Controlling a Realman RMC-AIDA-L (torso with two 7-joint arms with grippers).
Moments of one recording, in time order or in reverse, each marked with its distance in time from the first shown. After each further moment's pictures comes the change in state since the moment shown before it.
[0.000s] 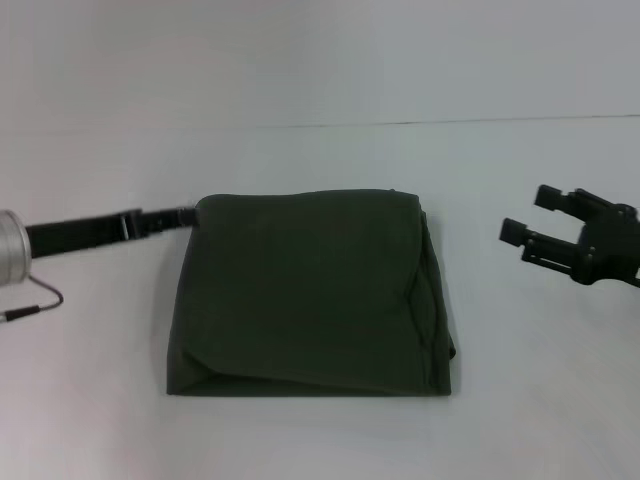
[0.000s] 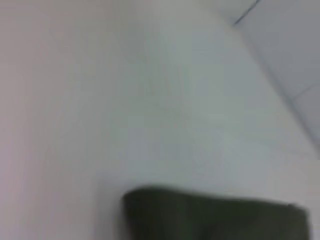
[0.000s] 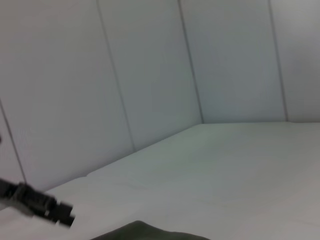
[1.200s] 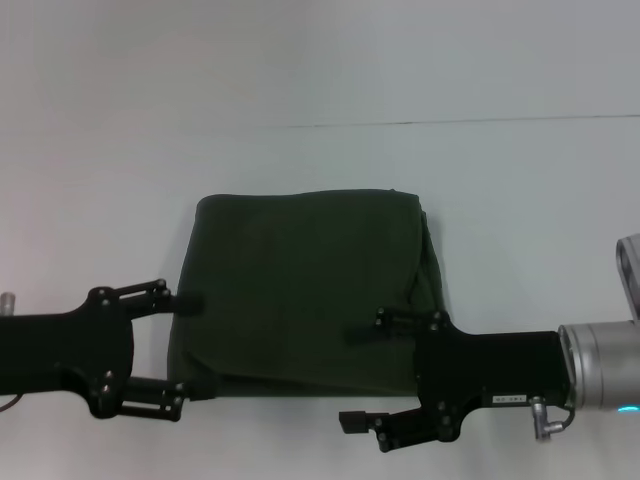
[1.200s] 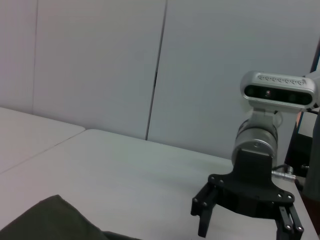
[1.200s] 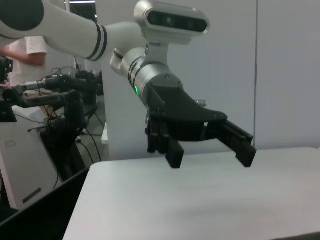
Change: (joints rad) left arm 0.085 0.009 -0.160 0.050 -0.001 0.689 0.884; right arm 0.118 0.015 -0.474 0.156 0.029 -0.138 -0.263
